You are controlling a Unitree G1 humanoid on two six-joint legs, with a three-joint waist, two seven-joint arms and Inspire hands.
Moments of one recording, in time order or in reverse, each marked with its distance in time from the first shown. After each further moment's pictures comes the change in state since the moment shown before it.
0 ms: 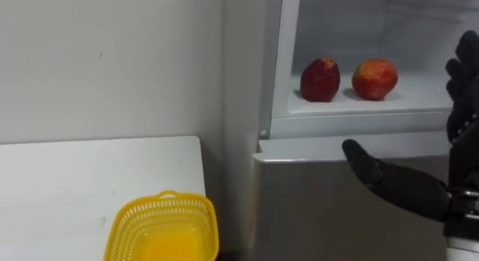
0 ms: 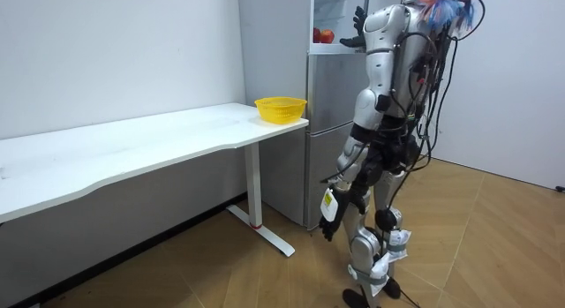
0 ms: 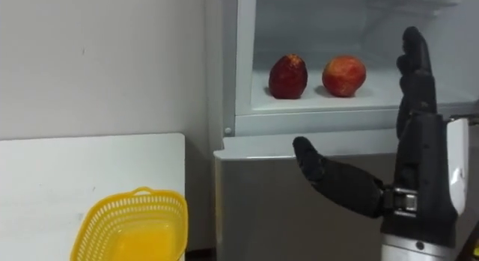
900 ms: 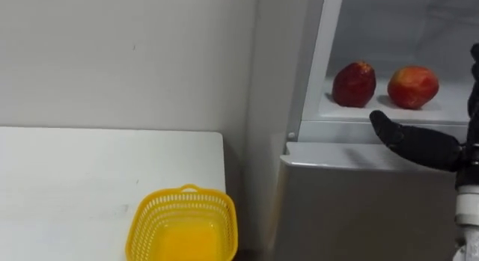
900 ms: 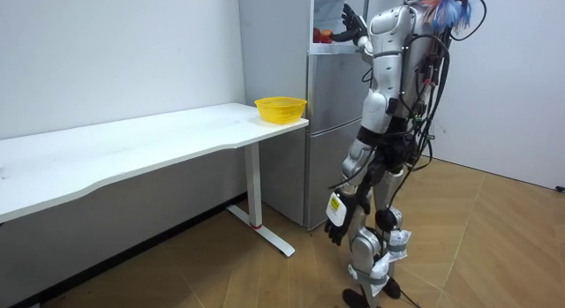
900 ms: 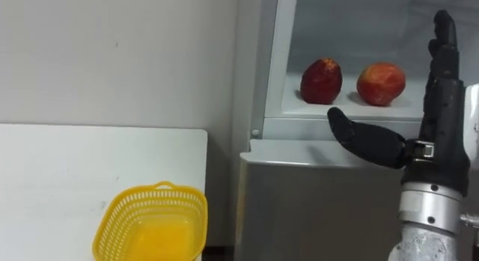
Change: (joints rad) left arm -0.009 0.004 0.020 -0.021 0.010 0.039 -0.039; right arm -0.222 -0.060 -0.050 0.247 0.038 0.077 0.030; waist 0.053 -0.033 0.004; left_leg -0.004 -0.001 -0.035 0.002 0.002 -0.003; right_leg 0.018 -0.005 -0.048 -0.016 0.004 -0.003
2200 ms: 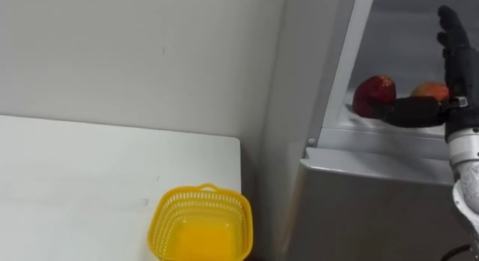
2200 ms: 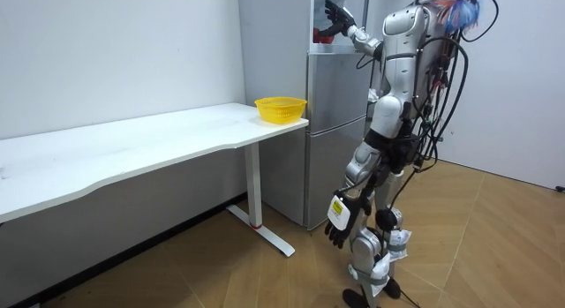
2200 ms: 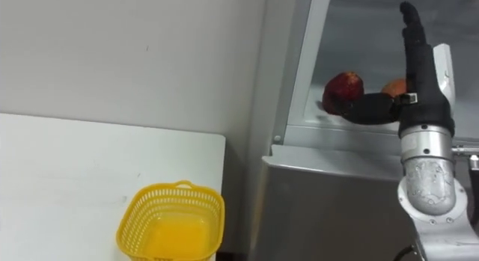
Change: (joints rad) left arm -0.006 0.038 0.057 -0.064 0.035 0.020 -0.052; right arm -0.303 -0.153 0.002 0.378 0.037 0.067 0.167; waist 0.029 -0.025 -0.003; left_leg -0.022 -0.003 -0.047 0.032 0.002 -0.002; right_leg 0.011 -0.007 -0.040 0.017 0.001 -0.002
